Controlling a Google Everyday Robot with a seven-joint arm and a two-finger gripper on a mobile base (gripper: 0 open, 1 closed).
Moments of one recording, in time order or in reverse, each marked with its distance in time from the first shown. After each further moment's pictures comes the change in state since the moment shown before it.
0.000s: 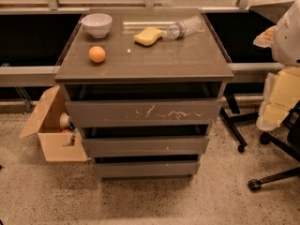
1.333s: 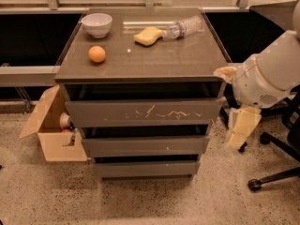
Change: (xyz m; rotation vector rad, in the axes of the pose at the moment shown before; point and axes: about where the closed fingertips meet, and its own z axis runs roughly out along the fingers) arm -0.022 0.012 0.104 -0.056 -0.203 -0.166
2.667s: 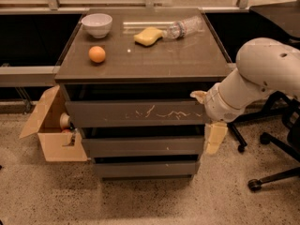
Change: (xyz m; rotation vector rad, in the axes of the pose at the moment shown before) arm 0.020 -0.019 0.124 -0.091 -0.020 -0.097
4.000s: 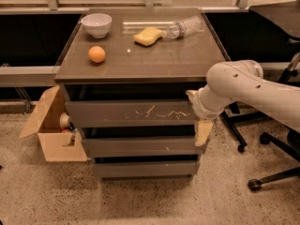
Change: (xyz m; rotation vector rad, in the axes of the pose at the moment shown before) arm 0.046 -0.075 0.084 0.134 0.174 -0.077
